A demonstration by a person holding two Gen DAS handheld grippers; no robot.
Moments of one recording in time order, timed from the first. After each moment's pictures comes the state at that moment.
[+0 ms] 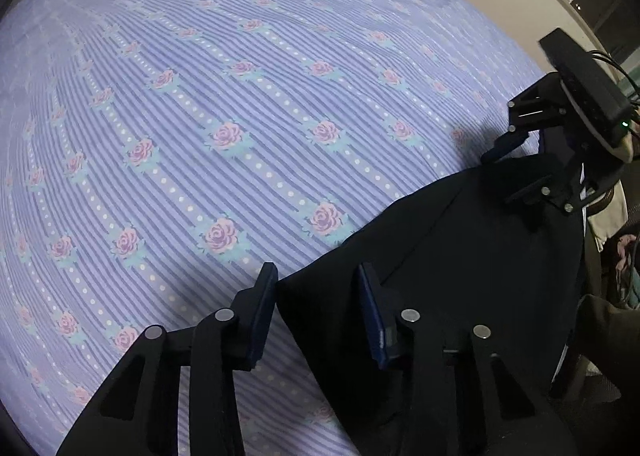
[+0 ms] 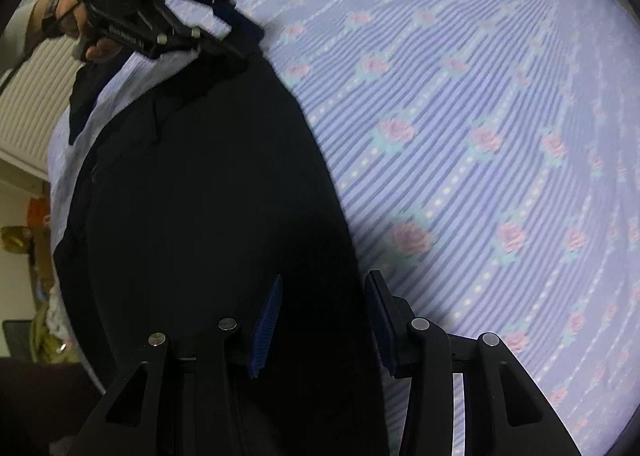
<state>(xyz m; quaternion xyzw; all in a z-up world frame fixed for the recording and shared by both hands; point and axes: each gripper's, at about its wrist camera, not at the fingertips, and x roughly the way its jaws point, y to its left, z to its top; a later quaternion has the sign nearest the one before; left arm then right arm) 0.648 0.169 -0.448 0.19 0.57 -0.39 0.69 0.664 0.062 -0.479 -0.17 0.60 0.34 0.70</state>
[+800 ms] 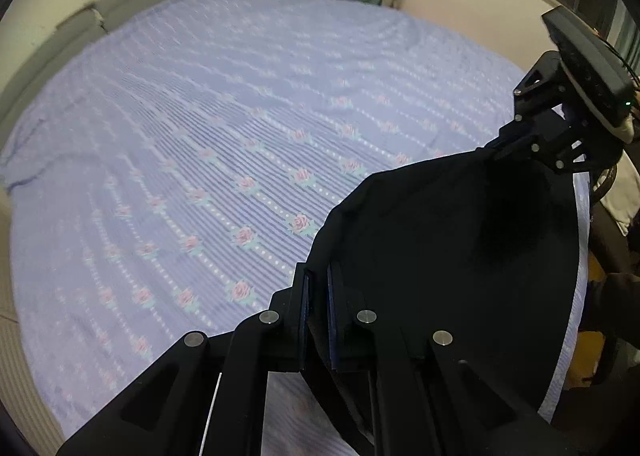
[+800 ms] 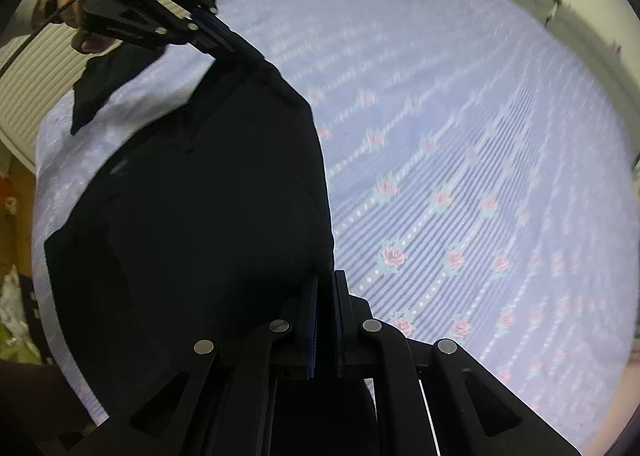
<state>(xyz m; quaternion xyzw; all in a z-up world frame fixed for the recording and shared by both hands) 0.545 0.200 -0.336 0.24 0.45 -0.37 0.78 0.575 0.090 -0.375 -0.25 0.46 0.30 0.79</state>
